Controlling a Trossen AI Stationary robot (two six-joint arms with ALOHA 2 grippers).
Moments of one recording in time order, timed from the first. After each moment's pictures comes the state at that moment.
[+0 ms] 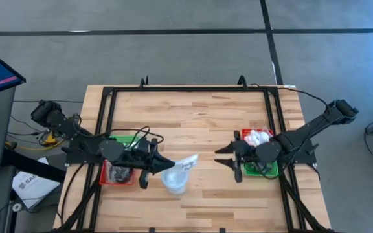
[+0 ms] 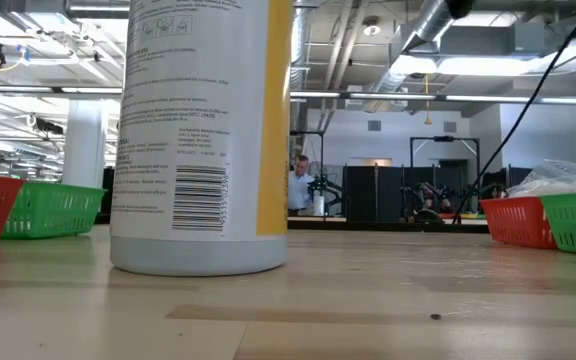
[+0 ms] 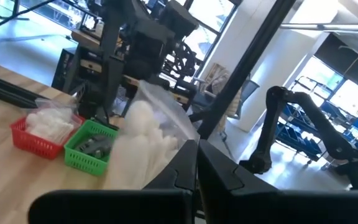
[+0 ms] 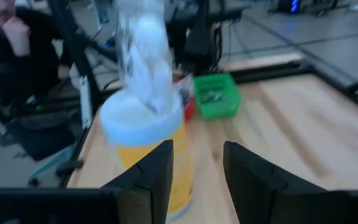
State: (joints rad) left arm -0.51 1.22 0.86 0.39 -0.42 -0.47; right arm 0.52 1.12 0.81 -0.01 0.52 0.30
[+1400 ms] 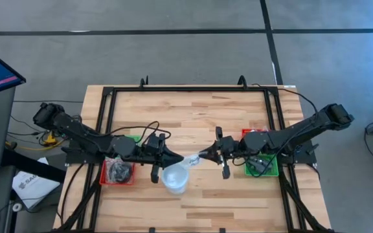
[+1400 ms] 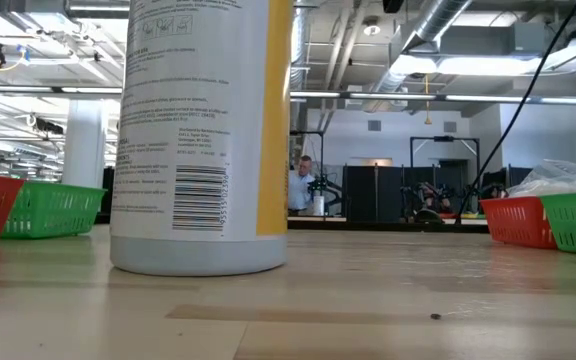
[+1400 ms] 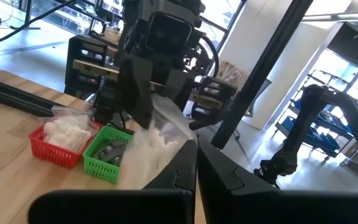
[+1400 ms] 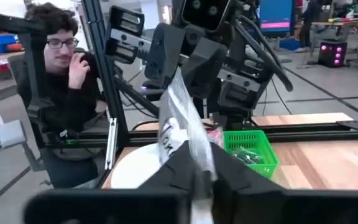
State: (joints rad) left arm -0.38 1.30 0.86 0.46 -0.33 -0.42; right arm 0.33 1.29 0.81 0.44 0.22 0.12
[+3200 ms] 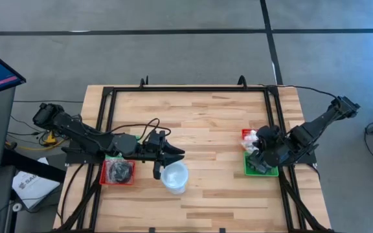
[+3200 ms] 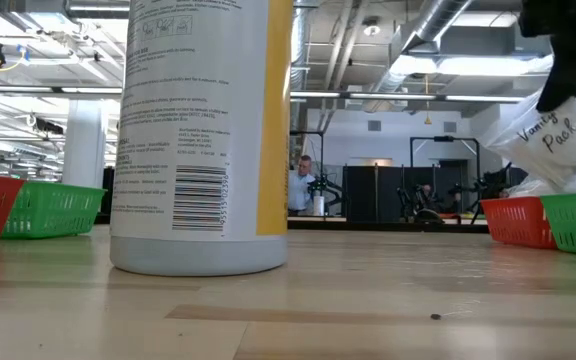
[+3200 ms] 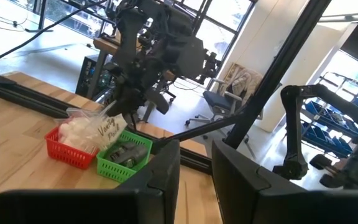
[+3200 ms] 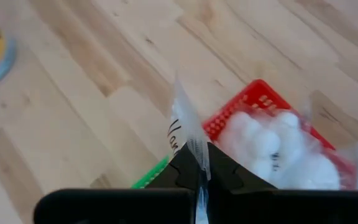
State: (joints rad) left arm -0.36 1.30 0.86 0.45 -0.34 -0.42; right arm 0.59 0.90 0.81 -1.21 0.57 1.24
